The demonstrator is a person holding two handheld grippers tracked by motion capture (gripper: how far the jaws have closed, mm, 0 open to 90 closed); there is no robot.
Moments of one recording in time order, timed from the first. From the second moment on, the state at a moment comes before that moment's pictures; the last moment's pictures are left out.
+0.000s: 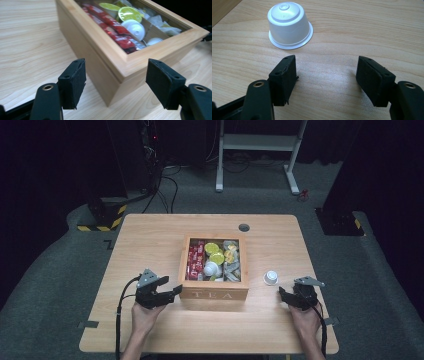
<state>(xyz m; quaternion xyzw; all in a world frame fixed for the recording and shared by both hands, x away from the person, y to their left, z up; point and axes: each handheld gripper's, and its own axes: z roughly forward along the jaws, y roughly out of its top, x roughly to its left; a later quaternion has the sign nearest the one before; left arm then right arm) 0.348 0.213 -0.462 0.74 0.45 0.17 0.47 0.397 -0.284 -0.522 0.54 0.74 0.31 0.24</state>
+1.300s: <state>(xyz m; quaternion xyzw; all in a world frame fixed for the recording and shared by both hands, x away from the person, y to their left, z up) 0.353 0.271 -0.528 0.70 0.57 0.25 0.34 0.397 -0.284 -0.522 0.54 0.74 0.31 0.24</state>
